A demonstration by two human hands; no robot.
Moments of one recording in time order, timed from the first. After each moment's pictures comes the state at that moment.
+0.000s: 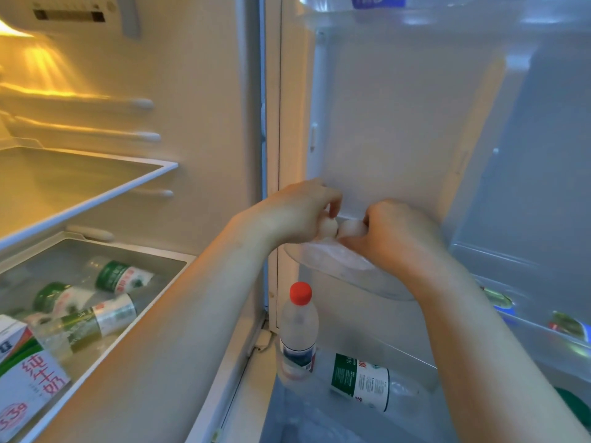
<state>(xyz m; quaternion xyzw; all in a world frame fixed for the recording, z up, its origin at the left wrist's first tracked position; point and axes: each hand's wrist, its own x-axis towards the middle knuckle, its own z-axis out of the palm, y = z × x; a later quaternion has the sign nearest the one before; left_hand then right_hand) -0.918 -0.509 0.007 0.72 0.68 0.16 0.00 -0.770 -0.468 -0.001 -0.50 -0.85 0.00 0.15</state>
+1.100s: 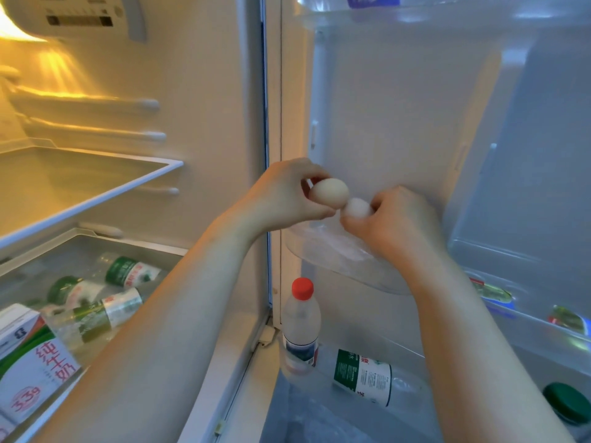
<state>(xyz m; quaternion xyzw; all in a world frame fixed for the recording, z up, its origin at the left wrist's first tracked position) -0.923 -0.521 0.012 0.65 0.67 0.37 0.02 -0.769 -0.459 -0.007 -0.52 -0.80 0.06 0.31</state>
